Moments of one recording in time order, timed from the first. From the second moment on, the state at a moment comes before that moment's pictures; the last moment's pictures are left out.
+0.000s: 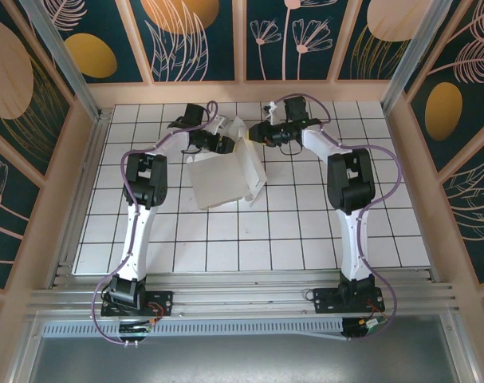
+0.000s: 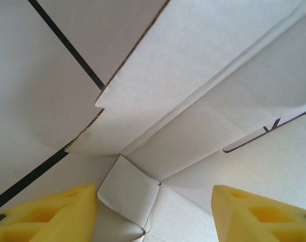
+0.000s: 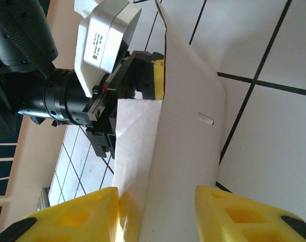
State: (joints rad) left arm -0.26 2.56 2.11 -0.51 0.70 0.08; right arm 0.30 2.27 1.82 -0.35 -0.85 0.36
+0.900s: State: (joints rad) left arm -0.26 2.54 2.04 -0.52 0.70 0.11; right arm 0.27 2.26 1.78 -0.35 -0.83 0.37
